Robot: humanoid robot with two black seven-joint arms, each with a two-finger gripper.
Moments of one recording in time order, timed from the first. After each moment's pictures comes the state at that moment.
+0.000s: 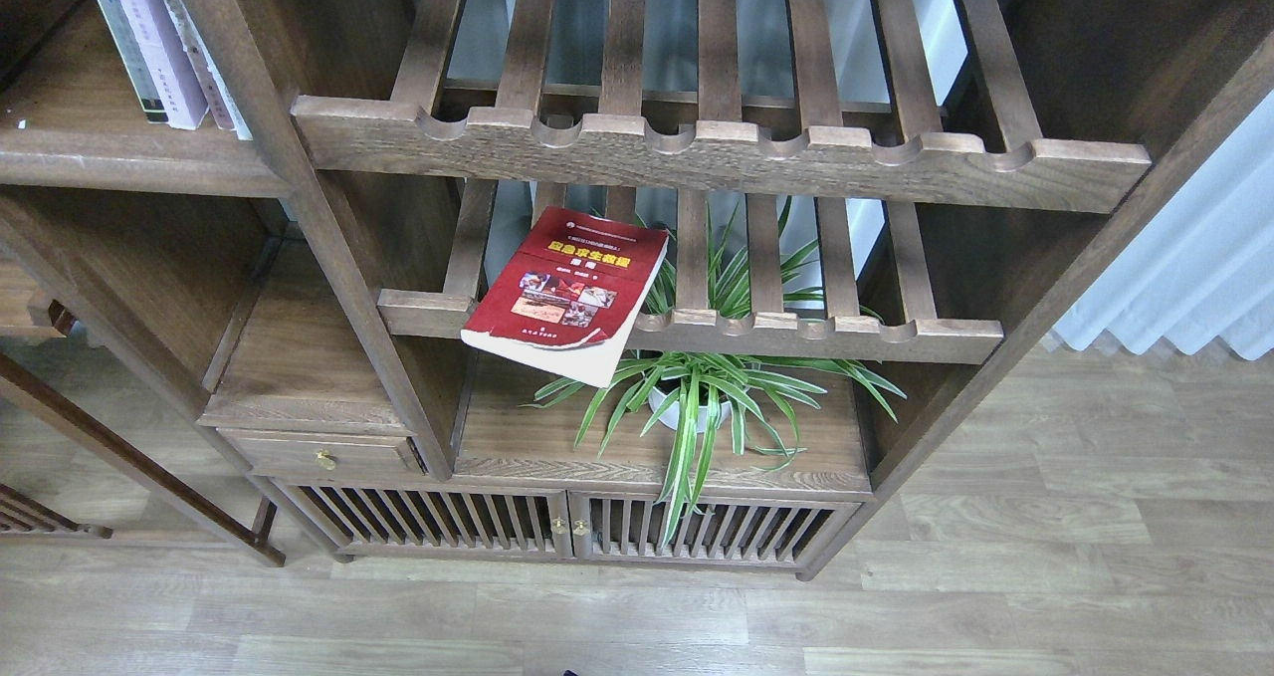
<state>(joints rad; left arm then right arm) -0.78 0.66 -1.60 -0.98 0.13 -0.49 0.49 -0.21 0.02 0.60 0.97 0.08 0.58 -0.12</state>
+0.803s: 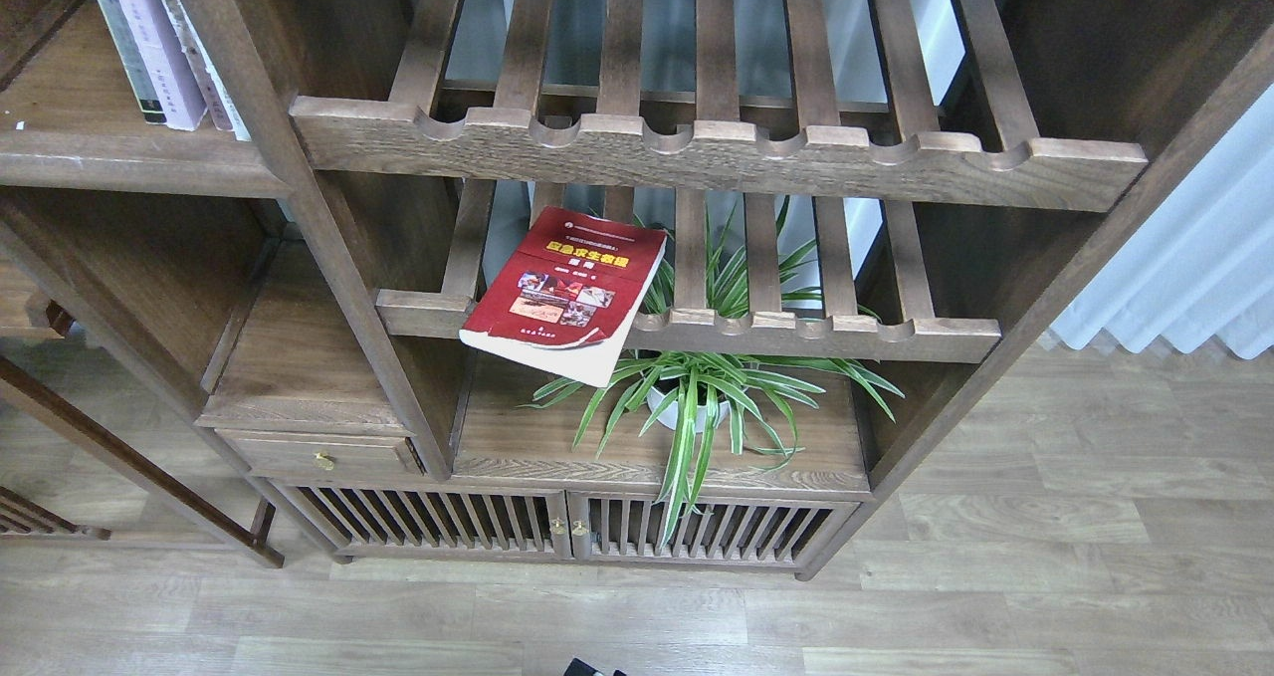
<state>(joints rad) 0.00 0.48 -1.87 -1.42 -0.03 -0.49 0.49 -0.20 0.01 0.61 0.97 0.09 0.58 -0.10</state>
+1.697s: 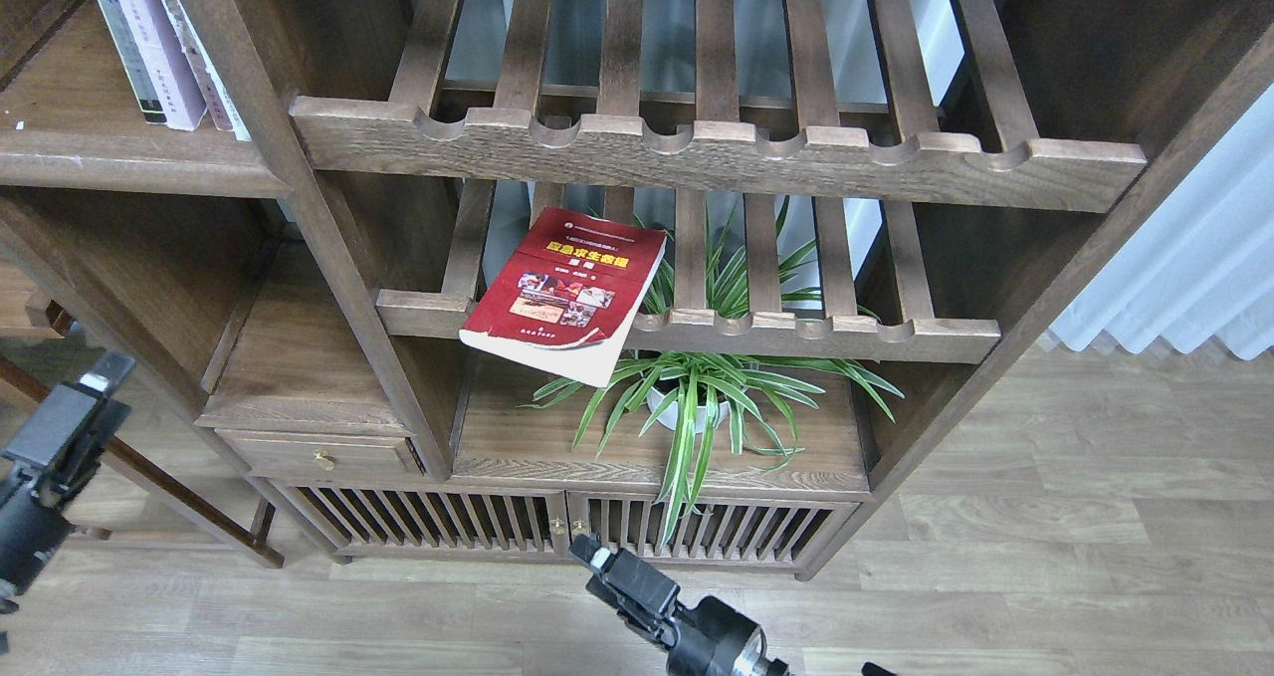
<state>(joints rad) 0.21 0.22 -1.81 -1.21 -0.05 -0.49 0.49 0.05 0.02 0.66 0.95 0.16 0.58 -0.05</state>
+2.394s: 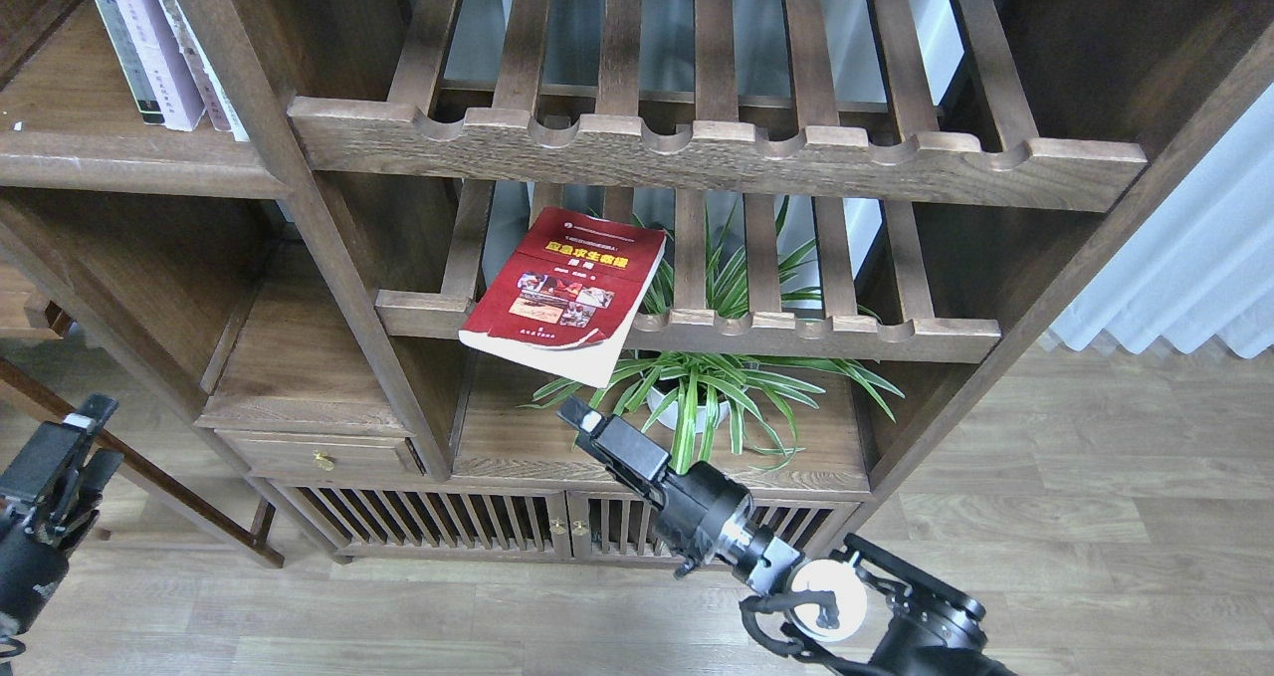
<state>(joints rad) 0.20 0.22 -1.83 -1.12 -0.10 -0.49 0.49 0.29 0.02 0.66 0.97 0.15 0.58 -0.01</state>
